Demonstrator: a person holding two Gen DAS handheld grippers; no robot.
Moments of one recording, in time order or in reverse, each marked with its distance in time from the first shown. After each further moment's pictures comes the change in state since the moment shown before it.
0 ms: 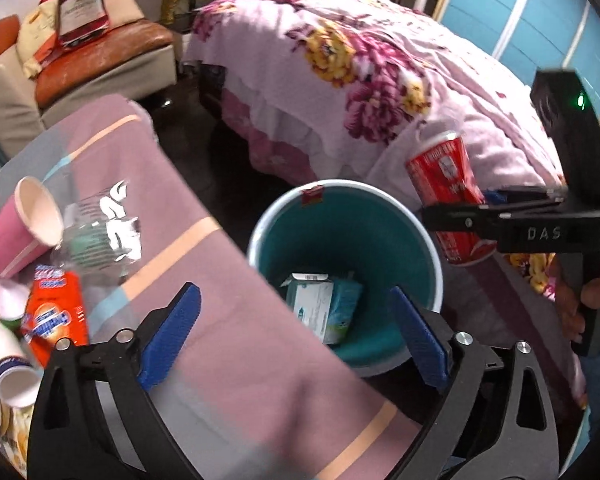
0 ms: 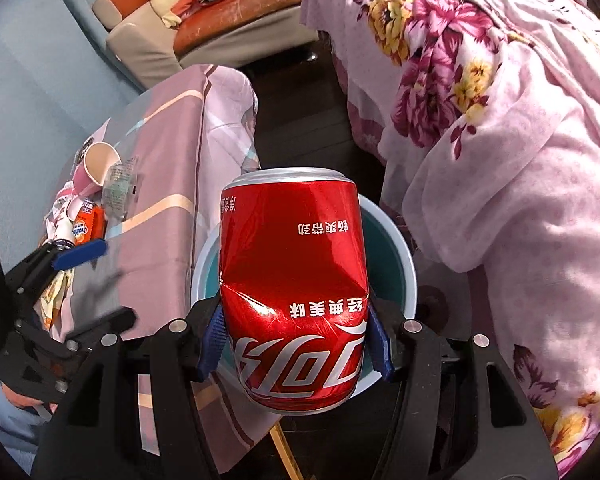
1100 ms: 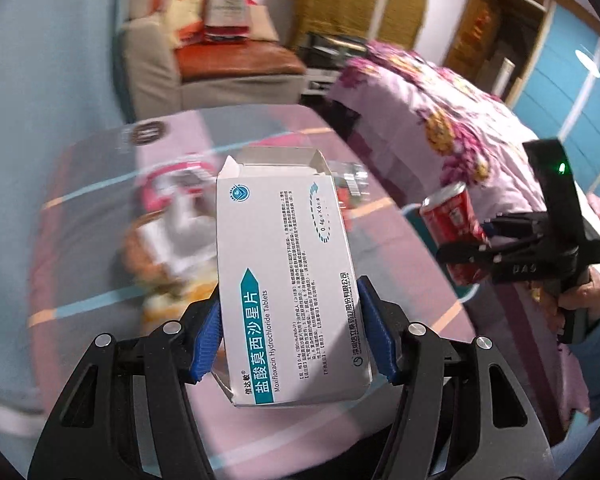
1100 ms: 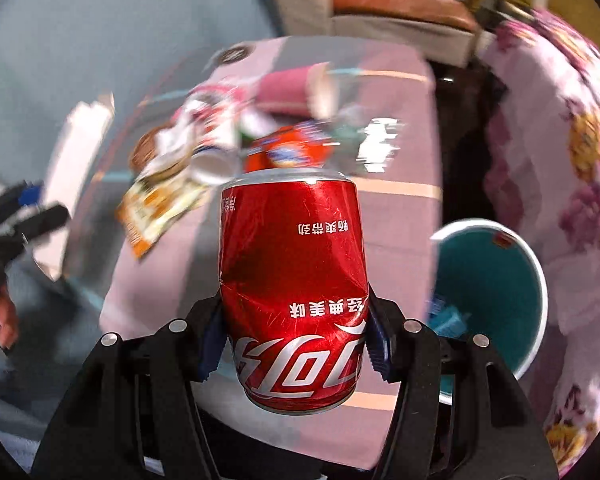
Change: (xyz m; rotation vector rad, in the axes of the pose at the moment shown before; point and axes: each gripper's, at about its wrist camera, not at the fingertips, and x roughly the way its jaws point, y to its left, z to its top) left arm -0.201 0.132 -0.130 -0.260 -0.160 0.143; right arm -0.019 0.206 -0.029 -0.375 0.041 0.081
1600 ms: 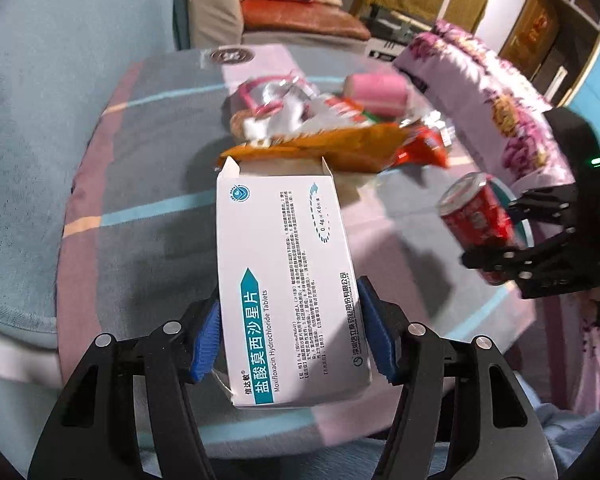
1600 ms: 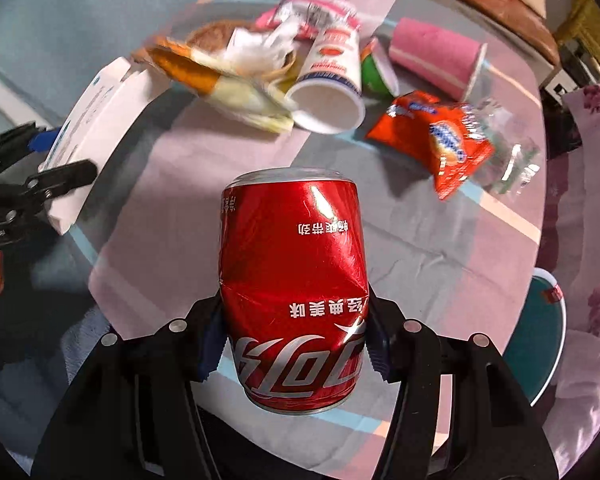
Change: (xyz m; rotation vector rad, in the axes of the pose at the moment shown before) left arm -0.010 0.091 -0.071 -0.158 0.099 0.127; right arm 0.083 0.129 0.018 -0.324 0.221 0.025
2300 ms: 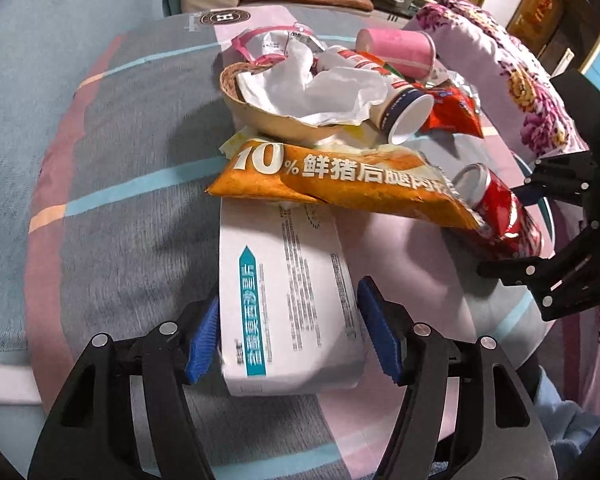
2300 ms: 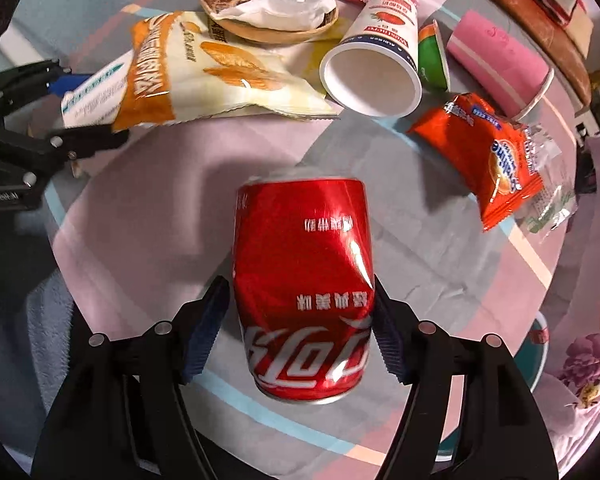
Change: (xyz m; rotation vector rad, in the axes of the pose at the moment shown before) left arm 0.070 0.012 0.000 0.019 0.107 0.028; right arm 0.058 0.038 -0.002 -0.202 0.181 -0.057
